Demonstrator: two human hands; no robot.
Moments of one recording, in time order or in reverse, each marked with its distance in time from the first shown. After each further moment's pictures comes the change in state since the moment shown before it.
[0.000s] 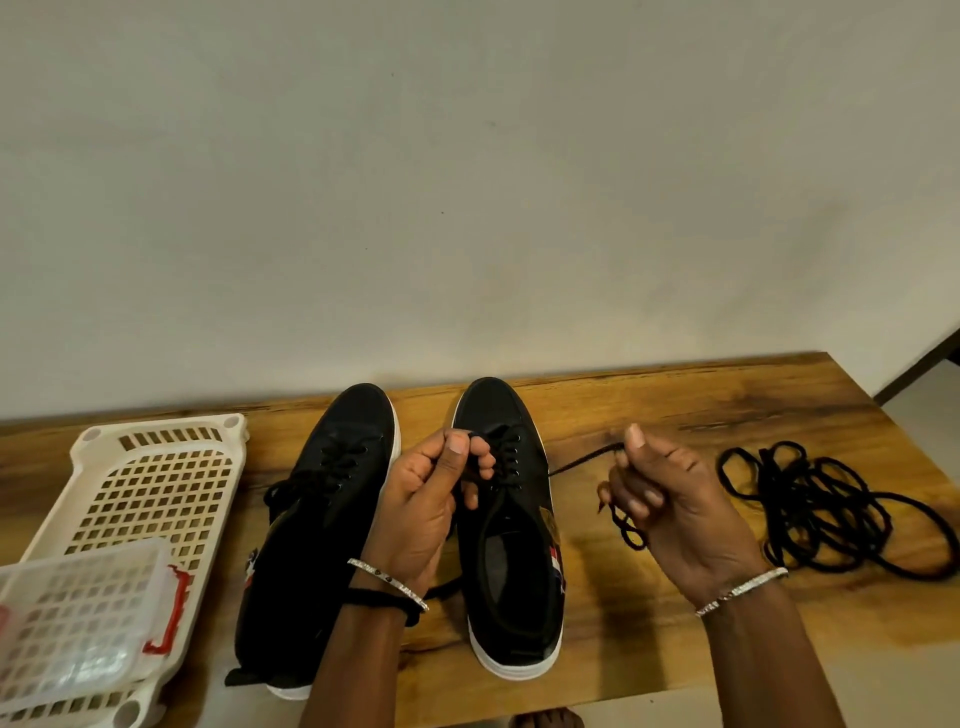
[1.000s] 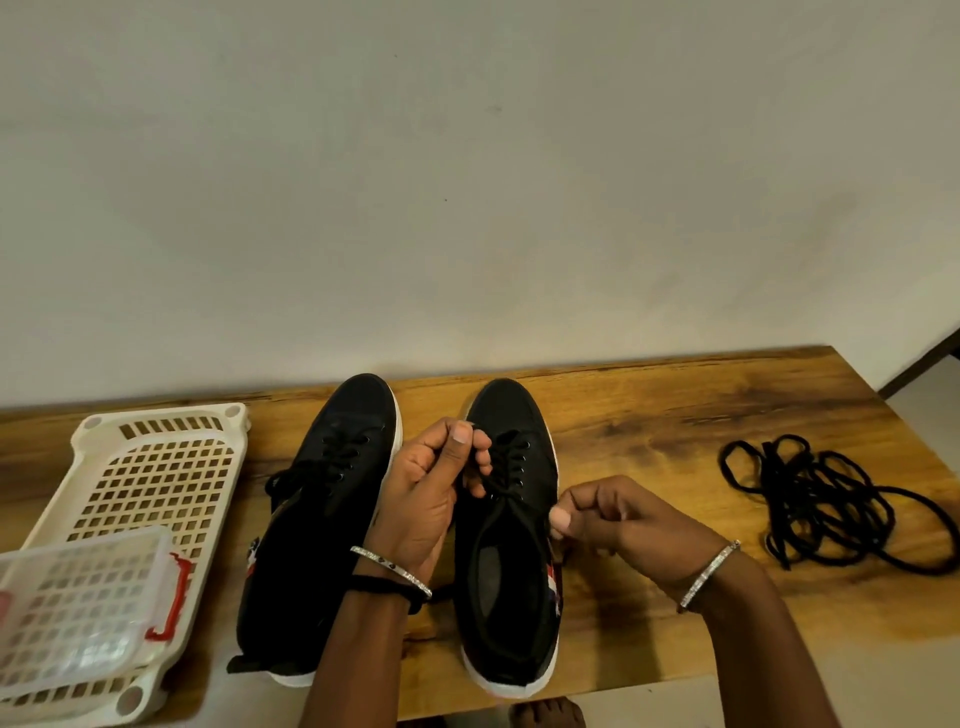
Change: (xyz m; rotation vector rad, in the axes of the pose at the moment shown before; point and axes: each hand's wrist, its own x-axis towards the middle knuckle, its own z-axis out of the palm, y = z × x) left_hand 0.003 -0.006 -0.004 -0.014 -0.005 -0.011; right_hand 0.000 0.014 0.005 -0.591 -0.493 0.210
